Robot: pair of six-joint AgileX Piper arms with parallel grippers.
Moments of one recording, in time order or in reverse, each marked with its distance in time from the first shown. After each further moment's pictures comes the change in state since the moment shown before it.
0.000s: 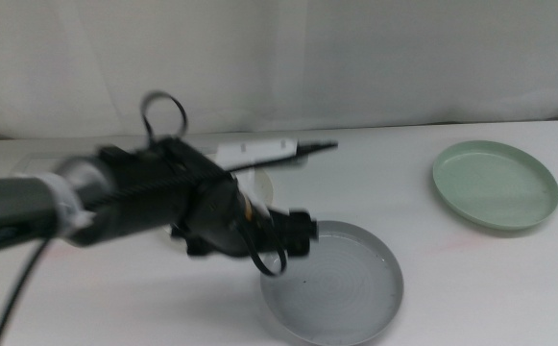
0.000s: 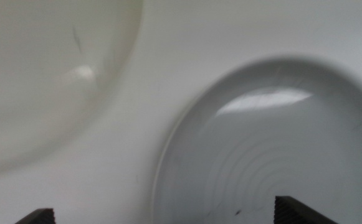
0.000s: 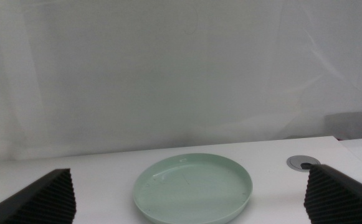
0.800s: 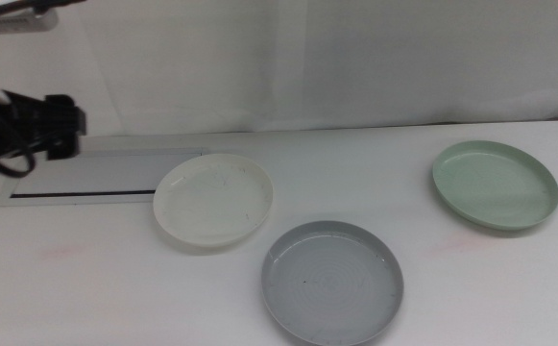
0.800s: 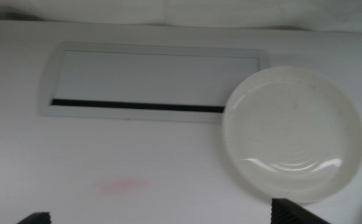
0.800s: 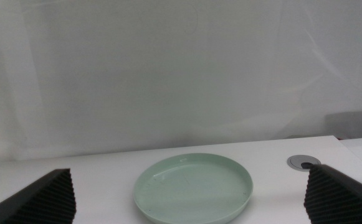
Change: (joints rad) left arm 0.422 -0.530 -0.086 0.190 0.452 0.221; right arm 0.000 0.000 0.000 0.002 0.000 0.003
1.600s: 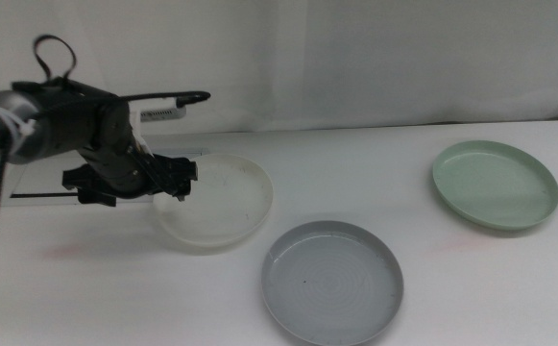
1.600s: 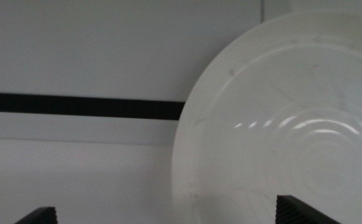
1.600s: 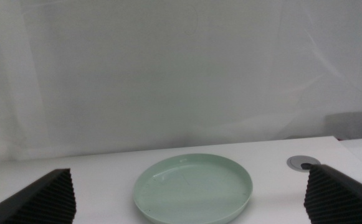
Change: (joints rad) left arm 0.009 0.681 -0.134 -0.101 -0.322 -0.023; right arm 0.000 0.000 0.000 0.000 0.000 0.000
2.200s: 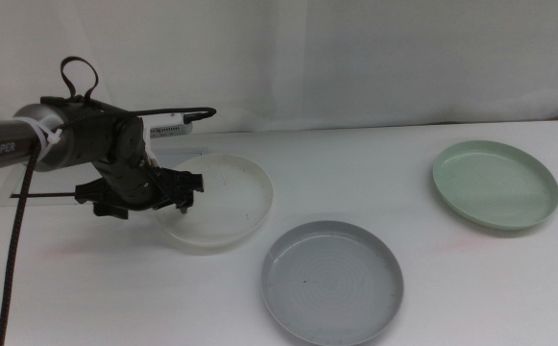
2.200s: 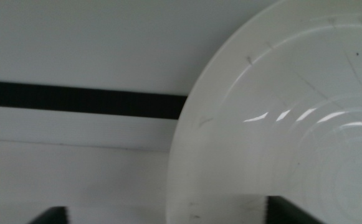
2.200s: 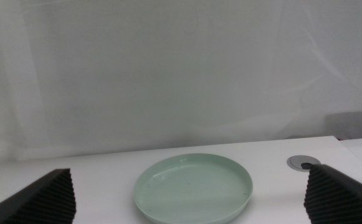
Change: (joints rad) left arm 0.000 0.097 -0.019 -0.001 -0.033 -0.031; right arm 0.000 0.000 0.000 0.000 0.000 -0.003
